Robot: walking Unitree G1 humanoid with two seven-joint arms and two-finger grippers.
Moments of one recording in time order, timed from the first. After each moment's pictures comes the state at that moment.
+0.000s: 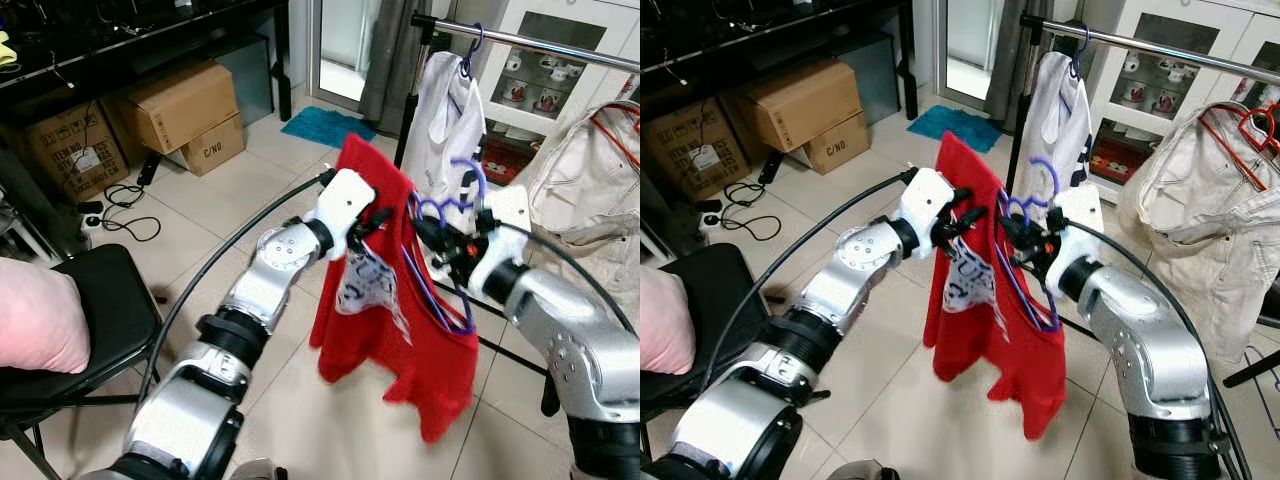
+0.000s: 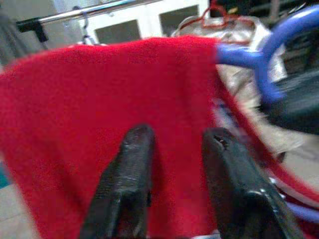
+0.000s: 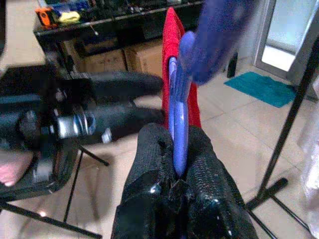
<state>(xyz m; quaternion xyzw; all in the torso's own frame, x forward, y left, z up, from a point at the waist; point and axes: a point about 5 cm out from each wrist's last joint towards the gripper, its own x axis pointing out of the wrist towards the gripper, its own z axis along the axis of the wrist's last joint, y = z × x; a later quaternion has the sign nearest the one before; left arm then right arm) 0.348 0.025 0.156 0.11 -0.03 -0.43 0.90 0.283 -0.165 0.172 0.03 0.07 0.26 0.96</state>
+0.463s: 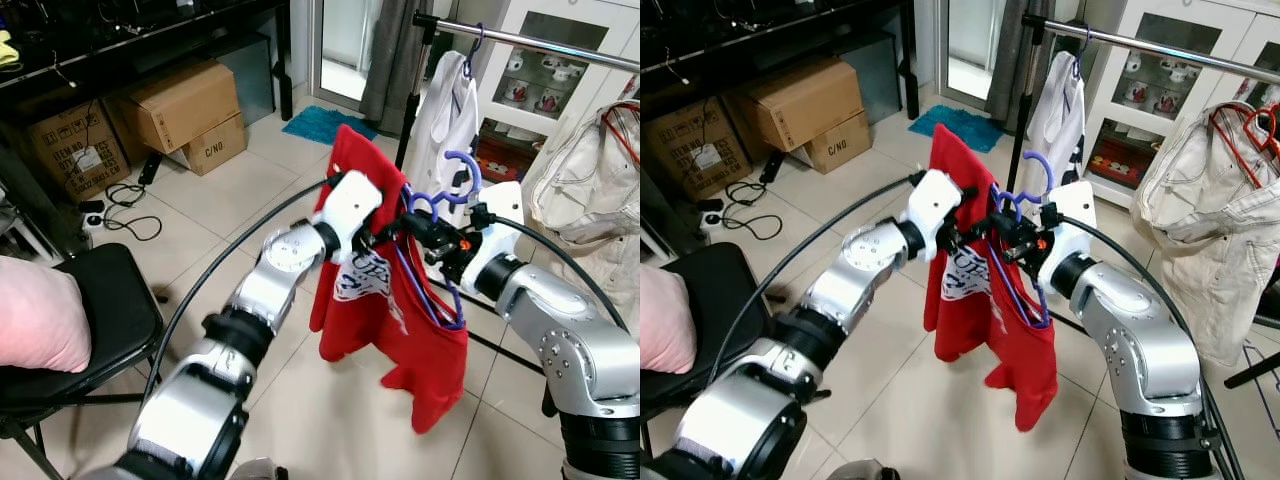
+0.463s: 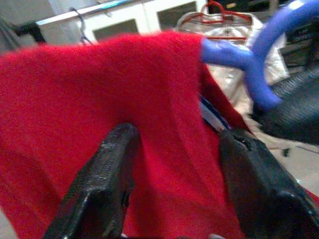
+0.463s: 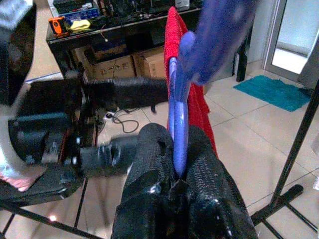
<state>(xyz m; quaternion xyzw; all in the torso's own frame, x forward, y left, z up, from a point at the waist) 0.353 0.026 0.158 0.14 -0.04 -0.42 0.90 0.283 -0.158 0.172 0.04 0.07 0.28 0.96</state>
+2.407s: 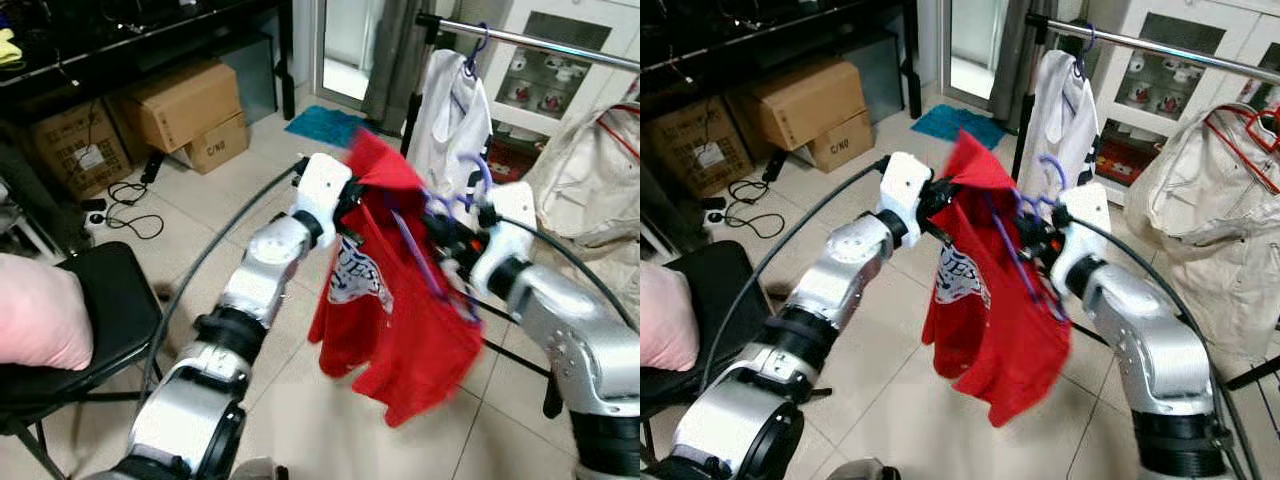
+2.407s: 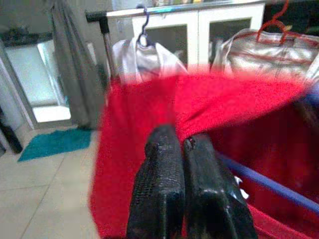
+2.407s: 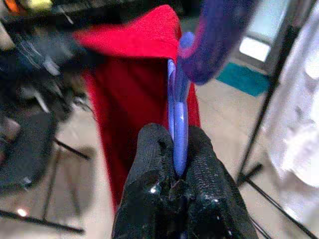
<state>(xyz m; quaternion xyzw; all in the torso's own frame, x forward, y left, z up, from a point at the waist) 0.360 0.051 0.166 0.06 -0.04 -0.34 0.94 0.284 -0.180 0.158 -0.03 0.12 0.21 0.97</state>
